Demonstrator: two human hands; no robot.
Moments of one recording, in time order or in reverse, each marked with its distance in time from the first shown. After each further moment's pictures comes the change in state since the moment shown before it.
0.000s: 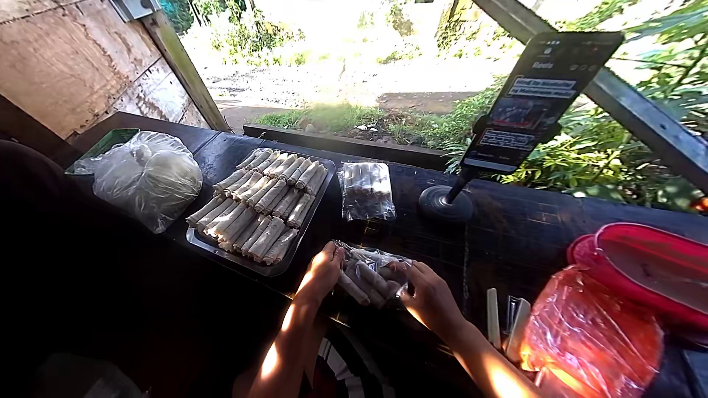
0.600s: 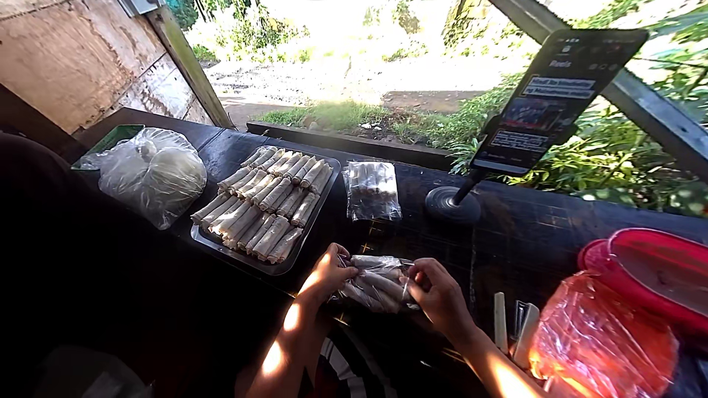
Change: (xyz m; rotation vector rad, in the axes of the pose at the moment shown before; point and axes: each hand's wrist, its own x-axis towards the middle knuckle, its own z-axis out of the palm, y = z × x) left_hand 0.003 -0.011 -0.001 -0.202 -0.118 -0.009; right_hand -0.002 0.007 0.002 0.170 0.109 0.101
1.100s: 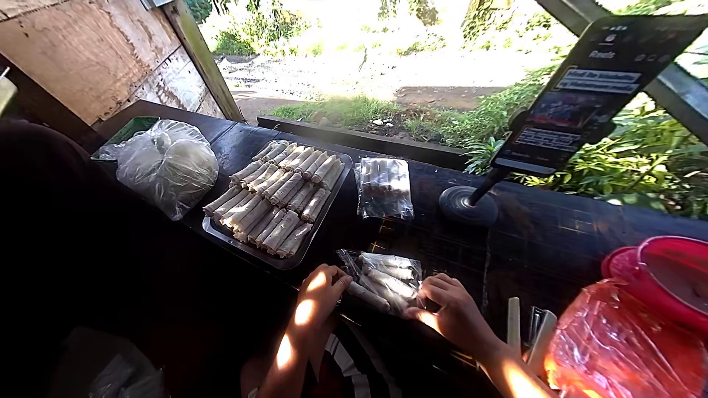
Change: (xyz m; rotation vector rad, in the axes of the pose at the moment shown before) left_hand -0.040 -0.022 -0.008 0.402 0.140 -0.020; right_hand -0.011 0.014 -0.010 -0.087 -0.142 -0.255
